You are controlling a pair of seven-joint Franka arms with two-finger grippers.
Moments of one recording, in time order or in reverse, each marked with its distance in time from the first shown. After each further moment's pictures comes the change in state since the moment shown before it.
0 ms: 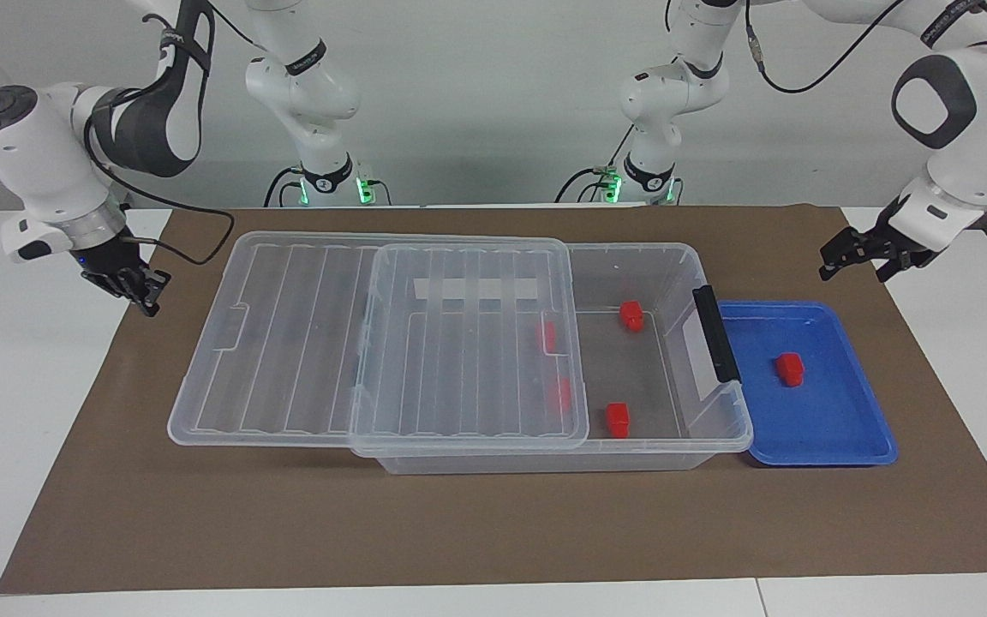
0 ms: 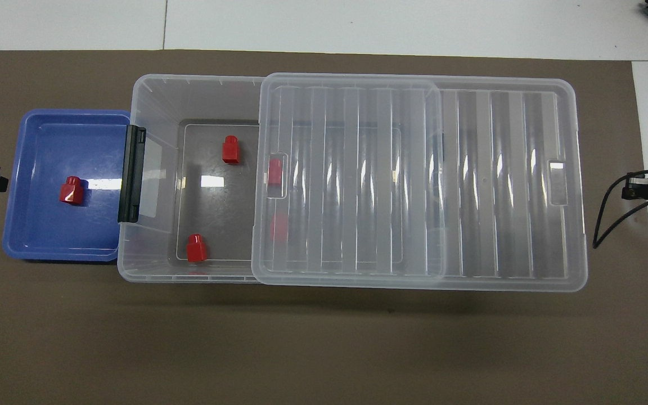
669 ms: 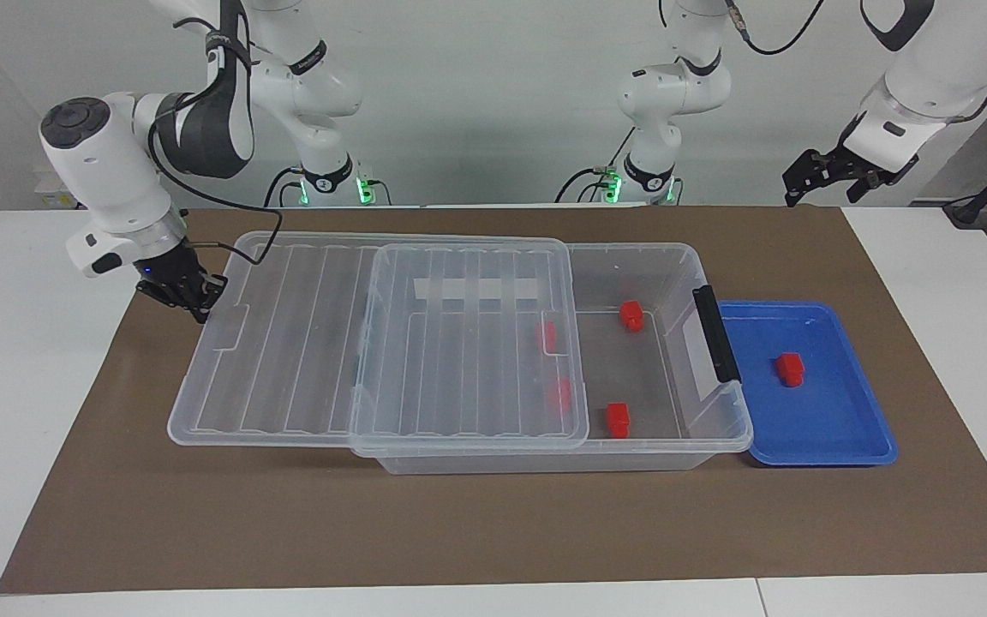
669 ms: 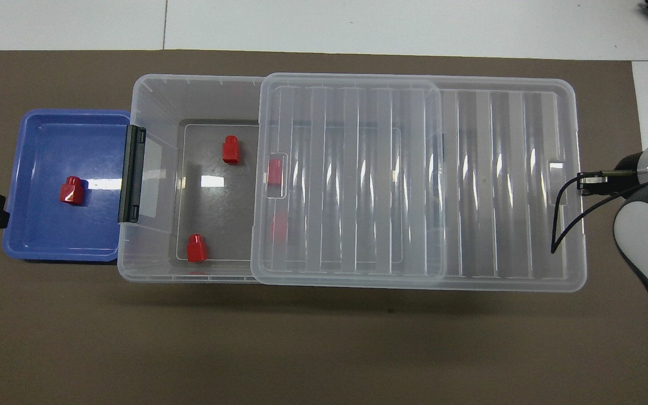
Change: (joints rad) left arm -0.123 -0.125 0.012 0.012 0.047 -0.222 -0.165; right arm 0.121 0.000 0.004 -0.019 0.002 0.000 0.004
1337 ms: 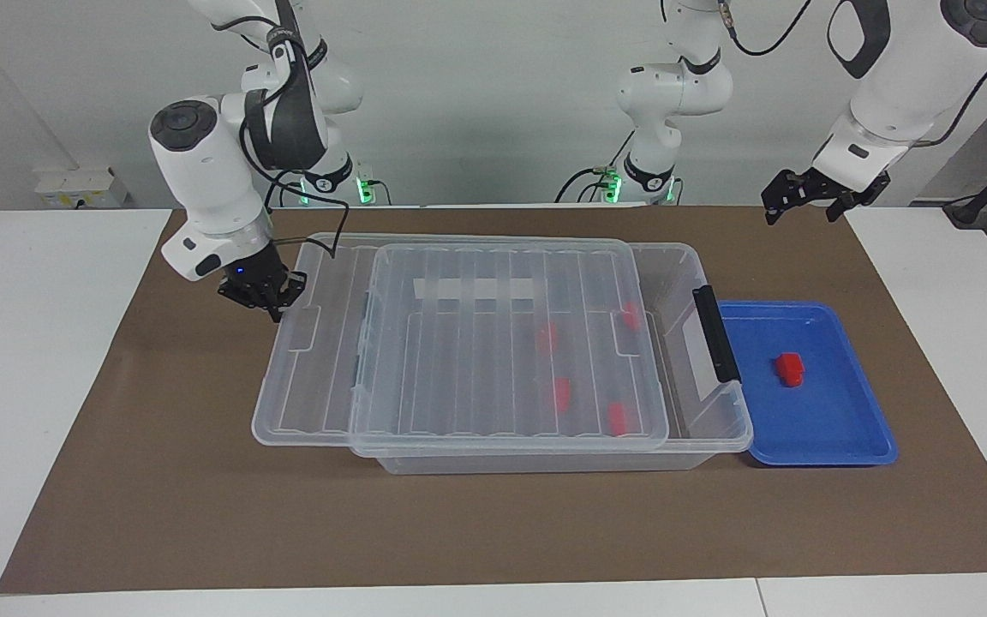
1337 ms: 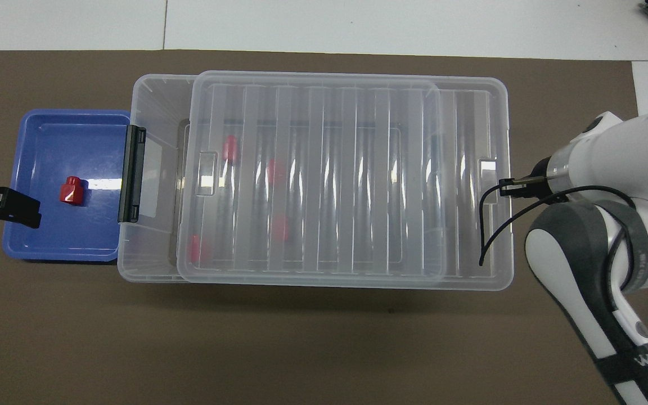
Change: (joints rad) left arm -0.157 -0.047 0.112 -0.136 0.000 0.151 -0.003; right arm 0.223 -0.002 0.002 -0.005 0.001 0.000 0.098
